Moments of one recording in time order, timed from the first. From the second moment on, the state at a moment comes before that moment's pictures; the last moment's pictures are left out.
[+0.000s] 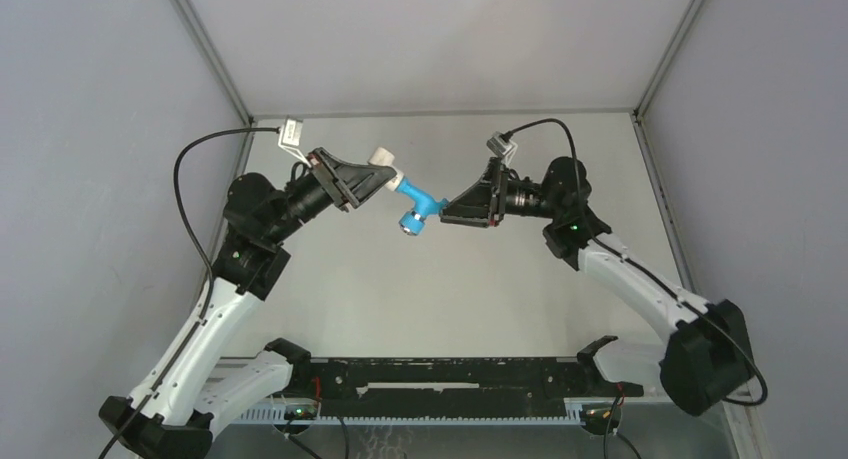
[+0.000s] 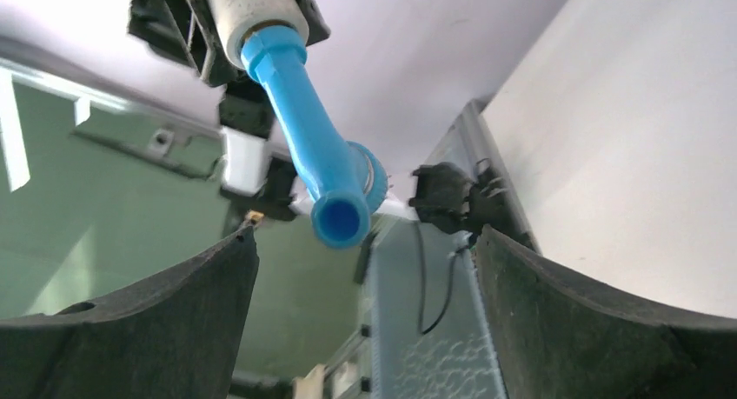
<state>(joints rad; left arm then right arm) -0.43 0.88 0.98 0.06 0.46 -0.87 0.49 1.26 0.86 0.52 -0.99 1.26</state>
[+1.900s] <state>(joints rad) -0.43 0.94 1.09 -0.19 0.44 -0.88 1.26 1.20 0.74 0.78 0.45 -0.95</state>
